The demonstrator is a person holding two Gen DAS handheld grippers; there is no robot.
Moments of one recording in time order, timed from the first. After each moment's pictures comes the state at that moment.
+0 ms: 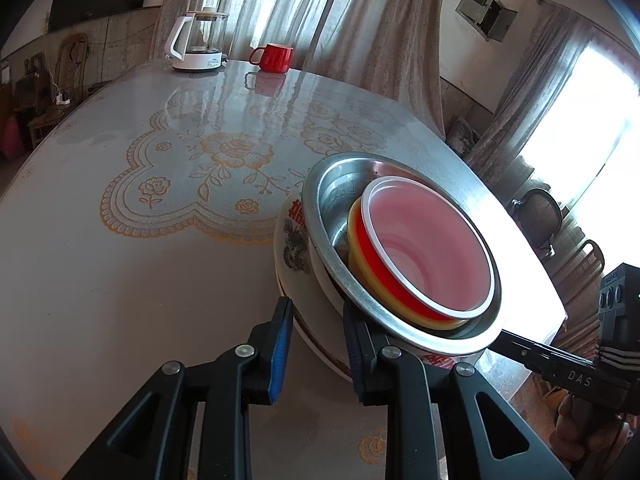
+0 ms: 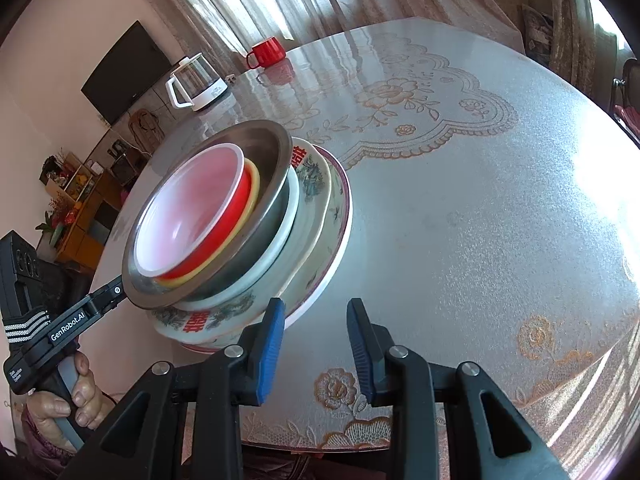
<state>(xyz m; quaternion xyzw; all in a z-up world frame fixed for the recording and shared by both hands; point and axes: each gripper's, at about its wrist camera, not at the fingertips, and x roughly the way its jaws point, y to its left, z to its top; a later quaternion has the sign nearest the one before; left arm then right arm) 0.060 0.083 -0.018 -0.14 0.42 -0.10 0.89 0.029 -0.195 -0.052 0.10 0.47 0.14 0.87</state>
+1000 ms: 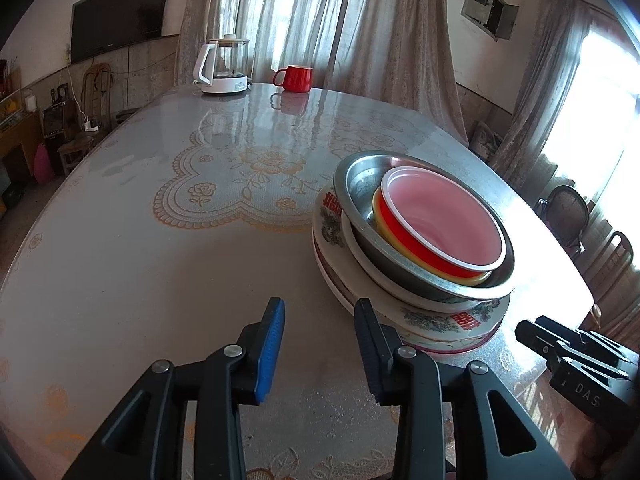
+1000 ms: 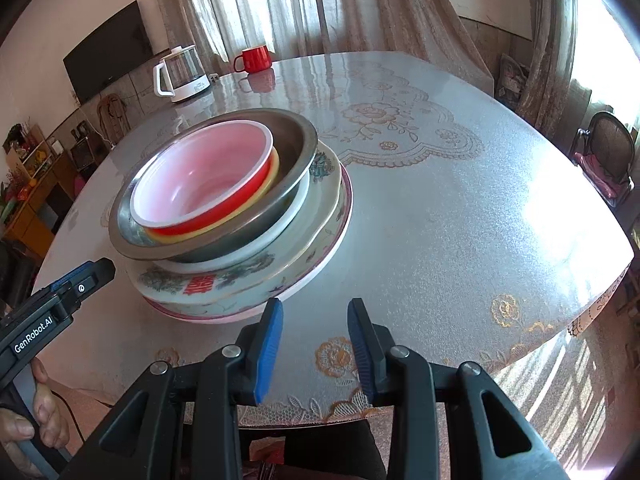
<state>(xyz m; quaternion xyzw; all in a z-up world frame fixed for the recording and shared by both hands) 0.013 0.084 -0.018 -0.09 0.38 -0.04 0.92 -0.016 -0.148 -0.039 -0.01 0.42 0.04 0.91</state>
